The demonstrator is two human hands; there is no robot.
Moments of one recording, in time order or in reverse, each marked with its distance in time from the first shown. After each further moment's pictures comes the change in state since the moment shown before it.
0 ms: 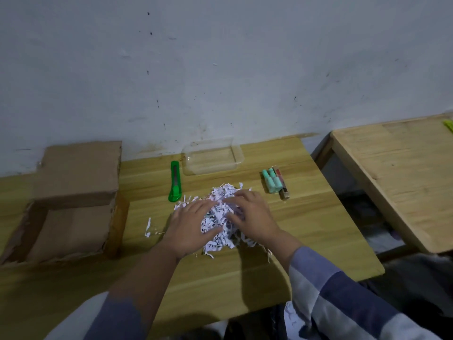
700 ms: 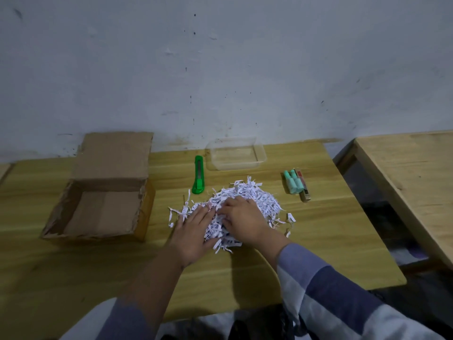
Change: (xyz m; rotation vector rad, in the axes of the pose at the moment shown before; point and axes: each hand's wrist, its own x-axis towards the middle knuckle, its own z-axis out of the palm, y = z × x) left_hand -0.047 -0.026 0.006 0.075 -0.122 -0.116; right_hand 0.007 -0.067 0.023 -0.296 -0.228 -0.235
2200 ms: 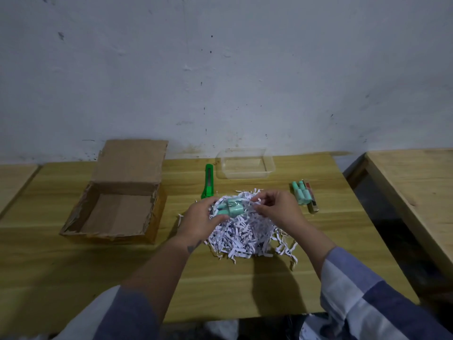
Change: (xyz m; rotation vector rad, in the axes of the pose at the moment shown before) left_hand 0.007 0.025 -0.053 -0.599 0.322 -0.138; right_hand -0.020 0.039 -0.051 0.833 0.265 0.369
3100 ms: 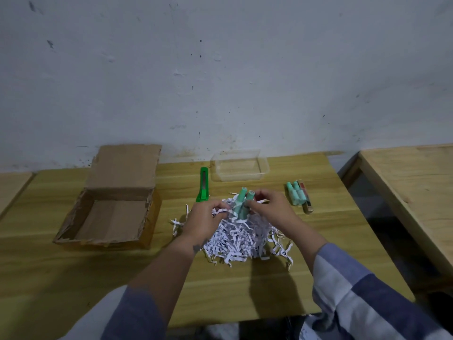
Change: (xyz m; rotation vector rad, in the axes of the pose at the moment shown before) left_hand 0.012 0.014 0.016 -0.062 0.018 0.003; right_hand 0.006 0.004 0.000 0.091 -0.006 -0.001
